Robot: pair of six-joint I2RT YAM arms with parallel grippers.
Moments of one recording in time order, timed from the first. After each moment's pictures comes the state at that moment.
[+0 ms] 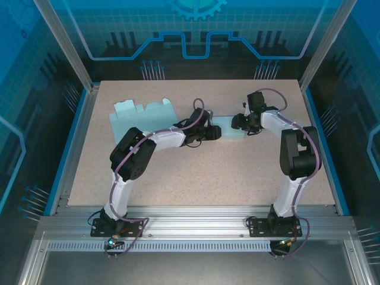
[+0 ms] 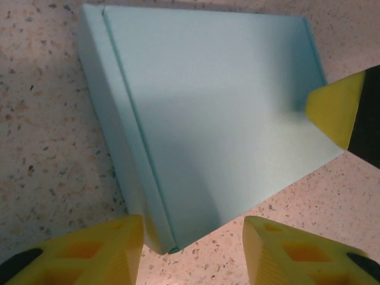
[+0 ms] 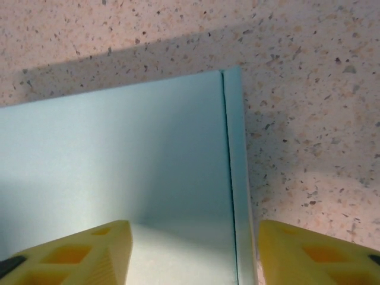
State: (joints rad) left arm -0.63 2.13 1.43 -0.03 0.16 -0.66; right arm 0.13 1.91 1.33 -0.52 -0.14 0.29
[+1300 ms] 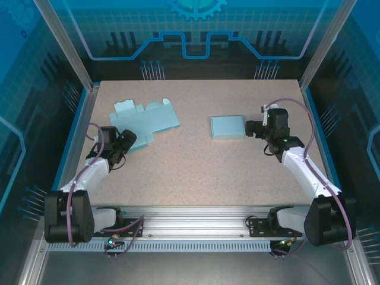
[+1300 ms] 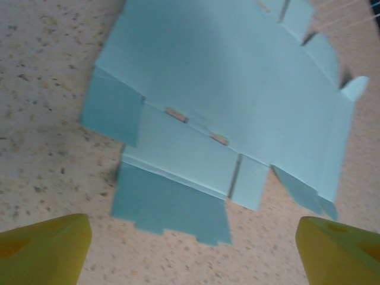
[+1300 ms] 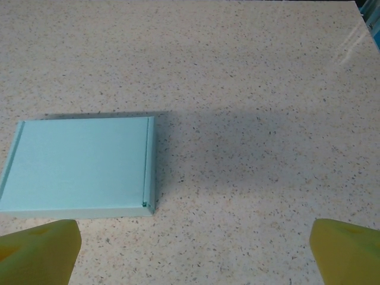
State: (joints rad) left arm 0.10 1.25 0.60 -0.18 0.06 -0.92; right arm 0.13 1.21 0.85 -0.30 0.15 0.09
